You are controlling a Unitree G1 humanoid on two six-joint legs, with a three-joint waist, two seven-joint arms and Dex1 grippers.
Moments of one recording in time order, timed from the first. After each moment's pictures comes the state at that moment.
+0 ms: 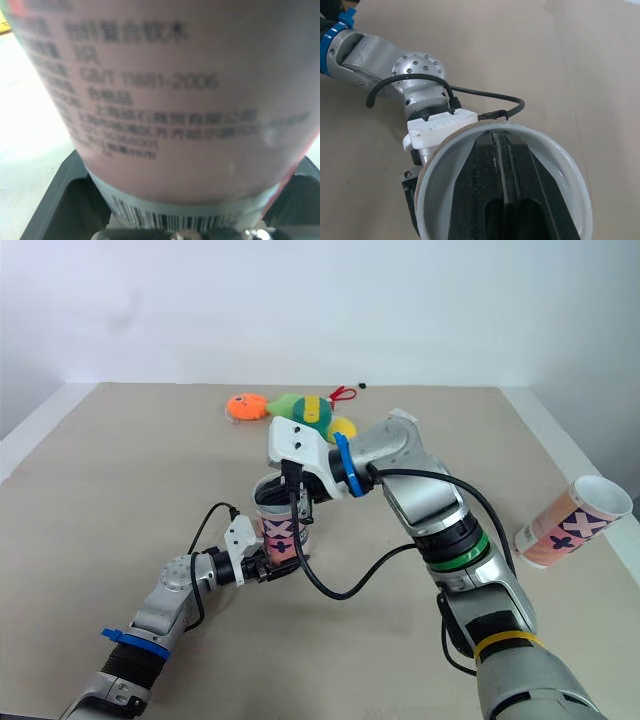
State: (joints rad) left arm -0.27 0.21 -0.20 0.19 -0.14 0.00 -0.89; right arm -0.96 -0.44 0.36 -0.13 0.12 0.74 1.30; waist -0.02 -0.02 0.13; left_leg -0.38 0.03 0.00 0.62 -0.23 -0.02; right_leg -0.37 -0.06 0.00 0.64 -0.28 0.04
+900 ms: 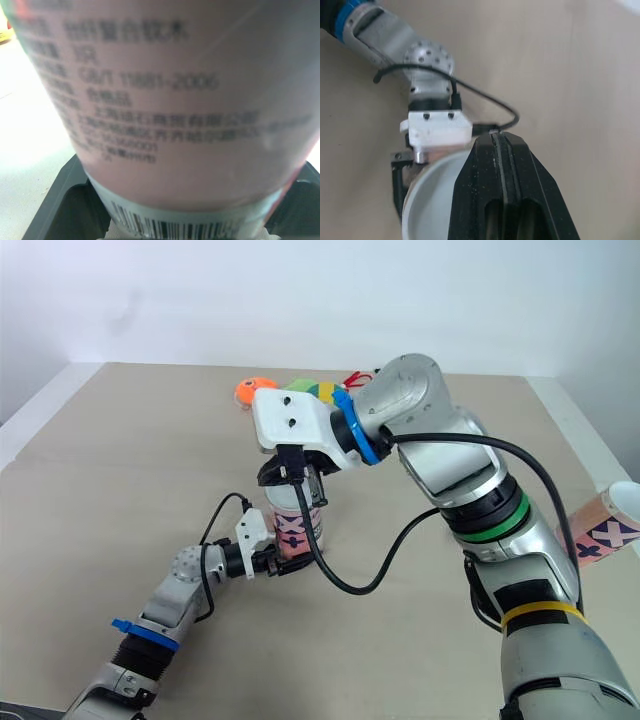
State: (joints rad) left arm -0.32 0.20 -0.23 0.18 -0.14 0.00 -0.89; right arm -1.18 -0.61 0.43 -0.20 0.15 0.69 1.37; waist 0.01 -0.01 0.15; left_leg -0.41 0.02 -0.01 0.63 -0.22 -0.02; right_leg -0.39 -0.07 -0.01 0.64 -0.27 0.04
